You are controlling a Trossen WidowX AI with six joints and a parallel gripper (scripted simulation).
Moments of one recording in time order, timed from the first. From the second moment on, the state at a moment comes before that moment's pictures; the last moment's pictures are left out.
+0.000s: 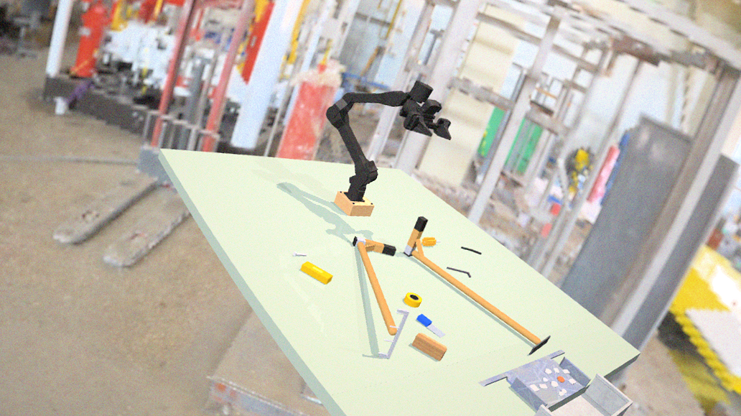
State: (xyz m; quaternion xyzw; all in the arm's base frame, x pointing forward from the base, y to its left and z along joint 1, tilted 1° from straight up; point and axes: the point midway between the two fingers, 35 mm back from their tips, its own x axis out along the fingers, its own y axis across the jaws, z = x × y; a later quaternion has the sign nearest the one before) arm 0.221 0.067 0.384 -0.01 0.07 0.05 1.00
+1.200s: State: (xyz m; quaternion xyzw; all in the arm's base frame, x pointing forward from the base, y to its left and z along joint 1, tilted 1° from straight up) arm 0.294 0.106 0.365 -0.07 0.19 0.05 0.98
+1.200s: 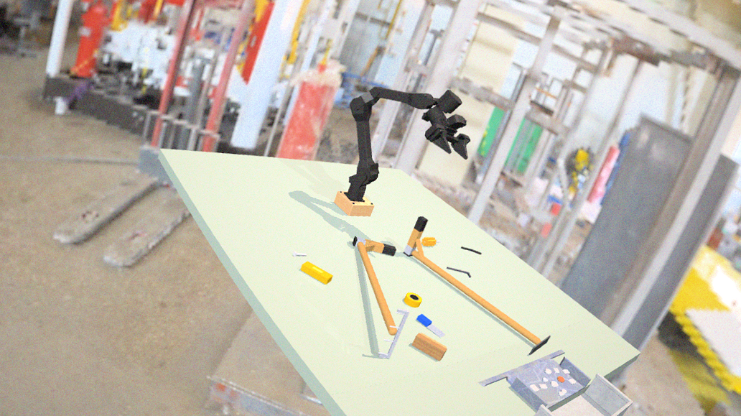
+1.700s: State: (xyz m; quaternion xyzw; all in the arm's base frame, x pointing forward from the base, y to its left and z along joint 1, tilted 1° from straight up) arm 0.330 0.123 0.344 -0.10 0.25 0.06 0.96
